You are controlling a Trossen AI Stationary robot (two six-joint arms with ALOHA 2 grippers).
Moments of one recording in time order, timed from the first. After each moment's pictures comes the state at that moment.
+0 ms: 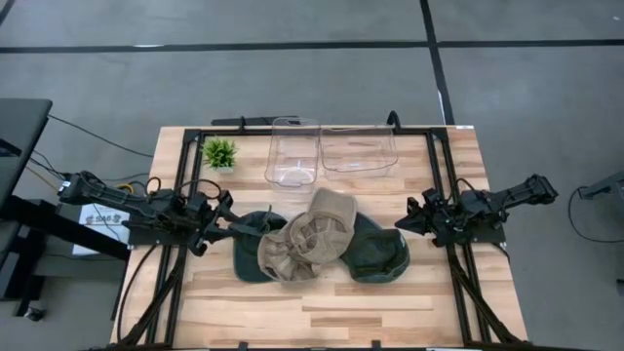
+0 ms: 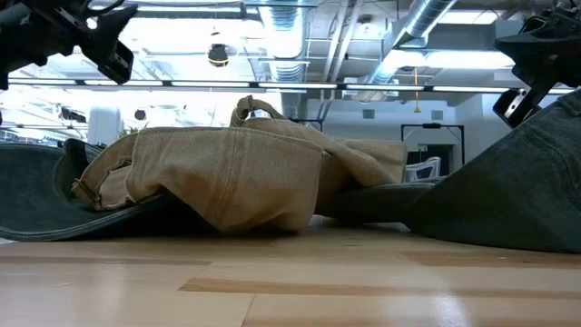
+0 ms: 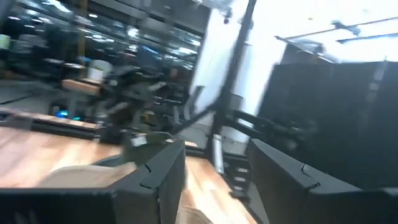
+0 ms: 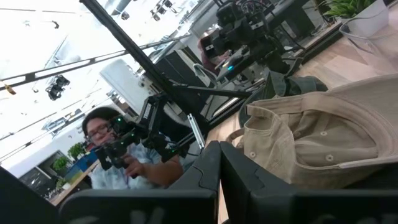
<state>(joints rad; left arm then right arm) -0.25 0.37 0.01 0.61 0.07 -0.24 0.31 0.03 0.01 0.08 0.08 0.68</state>
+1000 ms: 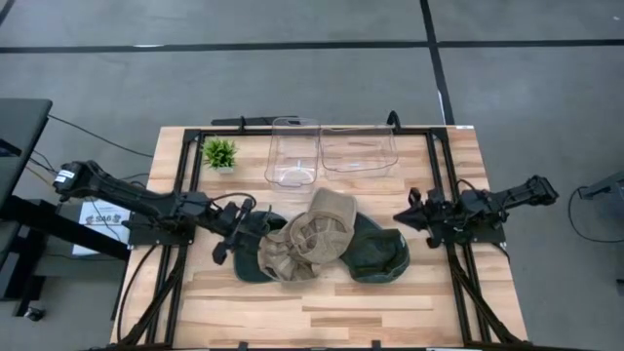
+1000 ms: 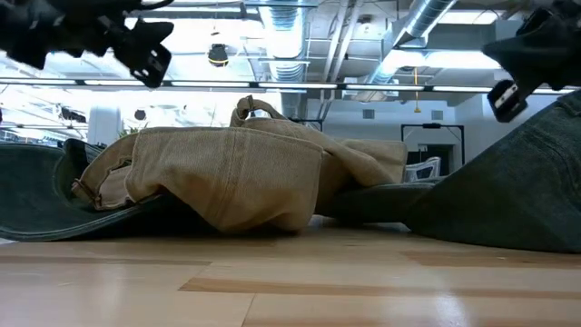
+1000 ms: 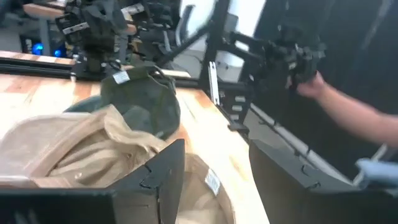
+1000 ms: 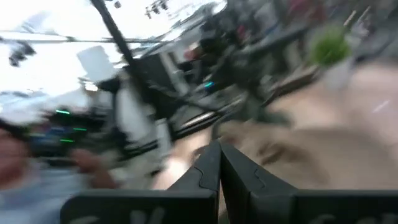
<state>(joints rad) -0.22 0.86 0.25 0.53 0.16 -0.19 0.29 0.03 0.01 0.10 0.18 0.35</state>
